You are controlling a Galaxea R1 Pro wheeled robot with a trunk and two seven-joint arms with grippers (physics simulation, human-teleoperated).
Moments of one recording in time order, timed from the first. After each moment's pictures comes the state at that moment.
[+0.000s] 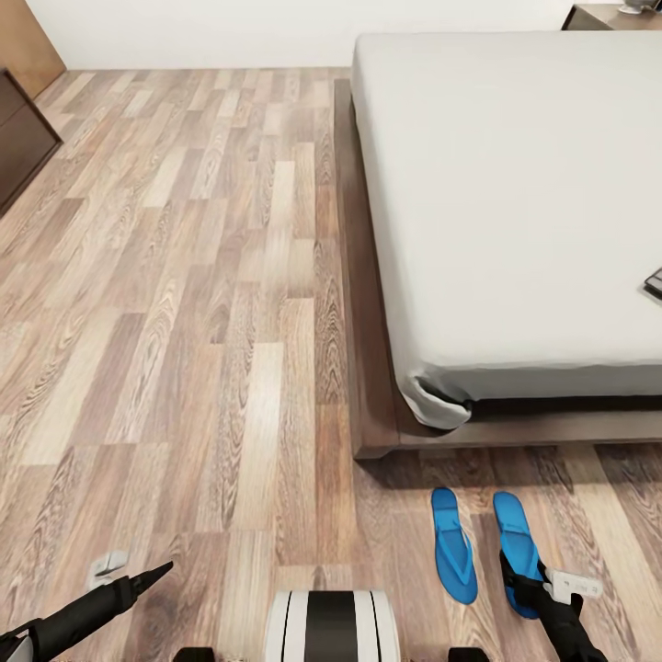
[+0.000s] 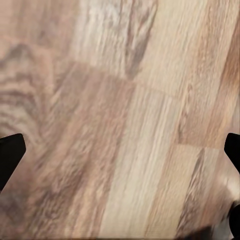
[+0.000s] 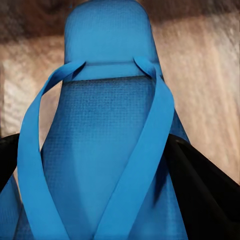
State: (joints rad) left arm -0.48 0.38 0.54 -0.23 0.01 0.09 -1.11; right arm -0.35 -0.22 -0.24 -0.36 -0.19 -0.59 0.24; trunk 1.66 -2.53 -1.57
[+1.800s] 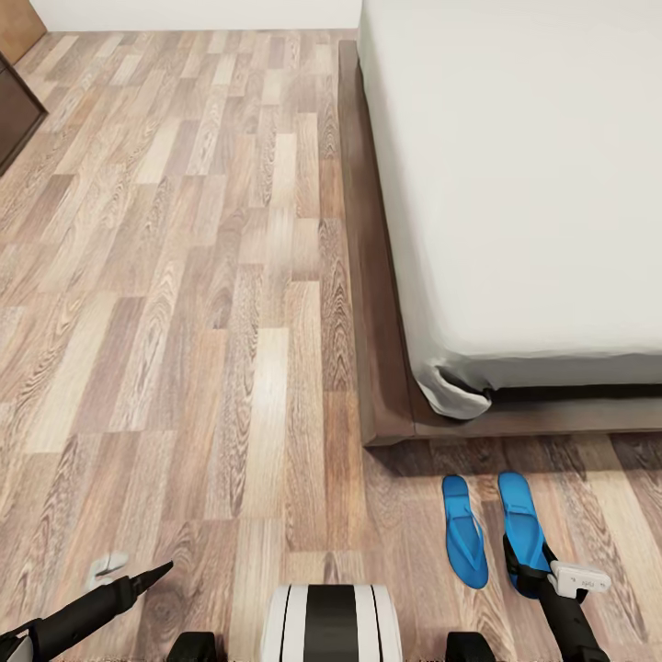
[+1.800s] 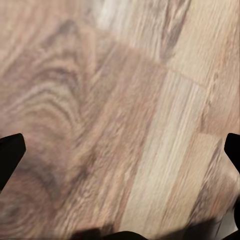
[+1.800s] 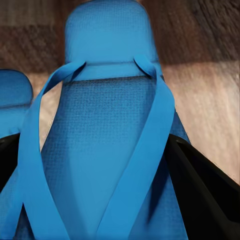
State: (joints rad) left arm -0.48 0.38 0.54 -0.23 0.01 0.09 -1.11; right arm -0.35 -0.22 -0.24 -0.36 -0.19 -0.82 0.24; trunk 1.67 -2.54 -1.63
